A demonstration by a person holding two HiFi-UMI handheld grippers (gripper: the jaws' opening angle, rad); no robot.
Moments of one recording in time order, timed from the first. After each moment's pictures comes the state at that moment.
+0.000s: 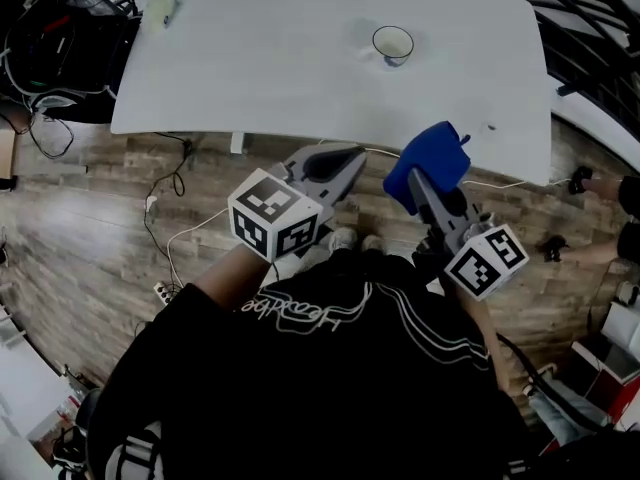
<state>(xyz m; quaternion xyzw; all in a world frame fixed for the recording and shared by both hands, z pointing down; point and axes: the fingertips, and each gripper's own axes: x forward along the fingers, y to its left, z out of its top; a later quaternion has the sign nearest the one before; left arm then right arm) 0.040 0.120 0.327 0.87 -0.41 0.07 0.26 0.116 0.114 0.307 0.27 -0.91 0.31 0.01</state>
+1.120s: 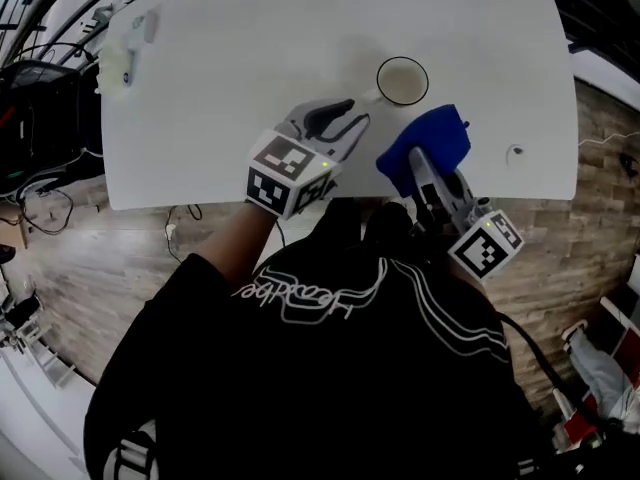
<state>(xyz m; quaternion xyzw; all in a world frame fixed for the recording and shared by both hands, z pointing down) -0.016 -0.054 0.418 0.88 -0.36 0.20 0.22 0.072 -0.018 0.371 0.35 -0.83 0.43 -0.11</state>
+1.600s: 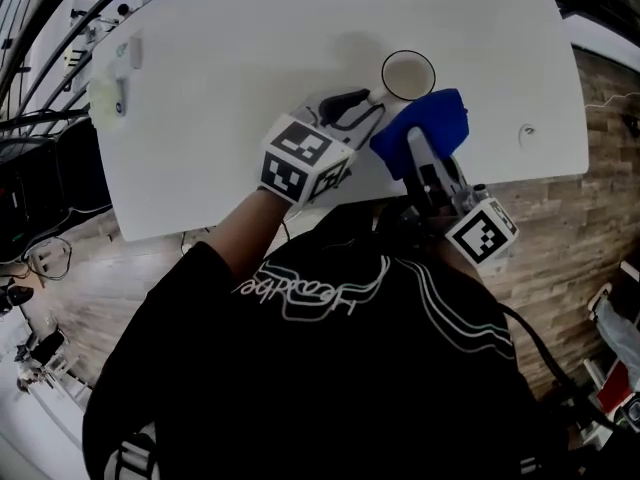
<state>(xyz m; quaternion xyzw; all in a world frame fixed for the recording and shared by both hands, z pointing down) -0.016 -0.072 0.434 0.91 -0.29 0.21 0.22 0.040 -0.037 0.381 0.41 -0.77 0.44 -0.20</state>
